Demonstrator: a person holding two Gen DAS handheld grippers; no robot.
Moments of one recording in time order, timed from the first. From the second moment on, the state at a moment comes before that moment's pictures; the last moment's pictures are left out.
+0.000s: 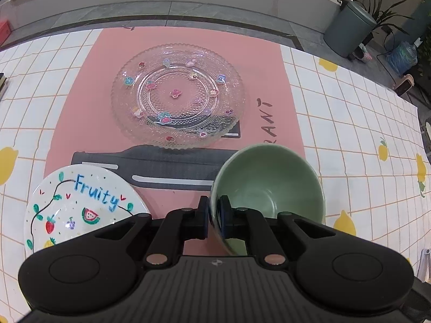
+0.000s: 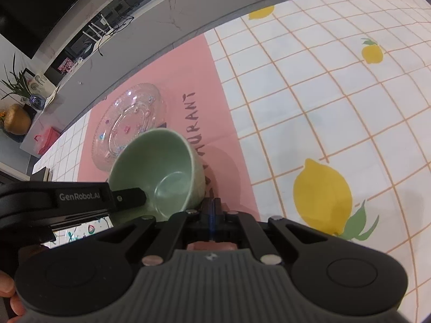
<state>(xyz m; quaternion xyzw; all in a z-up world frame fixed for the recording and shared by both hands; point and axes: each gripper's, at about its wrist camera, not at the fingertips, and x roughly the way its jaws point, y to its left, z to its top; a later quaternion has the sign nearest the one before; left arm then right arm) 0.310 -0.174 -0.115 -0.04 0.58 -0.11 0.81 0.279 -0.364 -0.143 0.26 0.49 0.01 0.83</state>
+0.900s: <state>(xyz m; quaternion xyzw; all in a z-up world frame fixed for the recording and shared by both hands) 0.311 -0.169 -0.114 -0.06 0.57 -0.11 0.81 0.273 -0.373 -0.120 0.30 0.45 -0.01 0.84</state>
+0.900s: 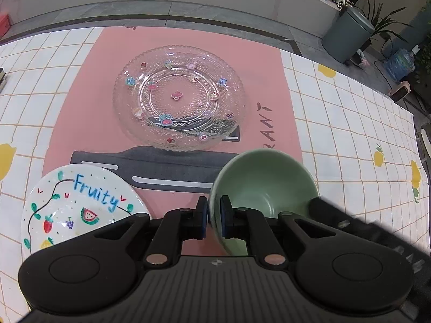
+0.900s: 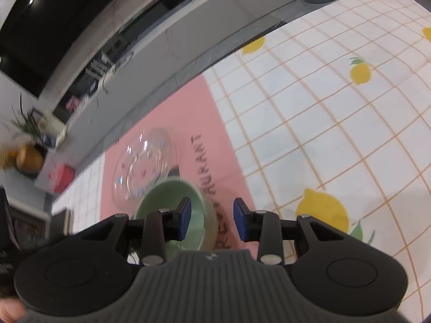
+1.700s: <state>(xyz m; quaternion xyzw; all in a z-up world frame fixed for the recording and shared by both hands) 0.278 -0.169 -0.079 -0.04 0.55 -0.09 0.83 0.254 -0.357 -0.108 0.30 0.47 0.01 0.83</state>
